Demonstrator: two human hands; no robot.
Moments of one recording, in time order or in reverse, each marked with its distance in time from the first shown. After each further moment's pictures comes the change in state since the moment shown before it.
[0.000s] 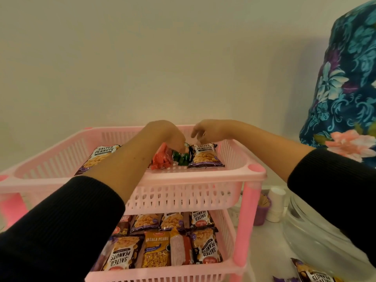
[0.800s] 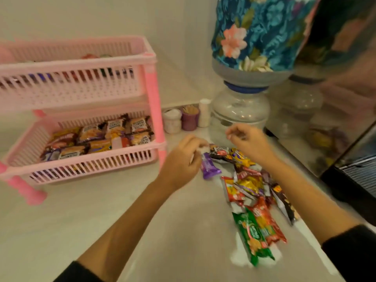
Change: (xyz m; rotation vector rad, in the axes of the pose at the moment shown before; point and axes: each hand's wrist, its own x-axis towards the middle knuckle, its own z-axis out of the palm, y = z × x) left_hand -0.156 0.287 0.225 -0.938 0.860 0.662; right_hand -0.366 0.104 0.196 0.496 0.600 0.370
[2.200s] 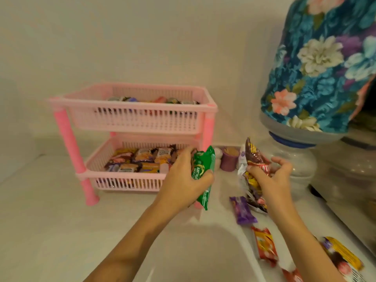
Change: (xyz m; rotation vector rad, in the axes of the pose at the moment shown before) left_hand -0.031 0.037 -0.103 -0.084 0.266 -0.408; right_hand -0.023 -0.085 0.029 0.580 0.282 0.137
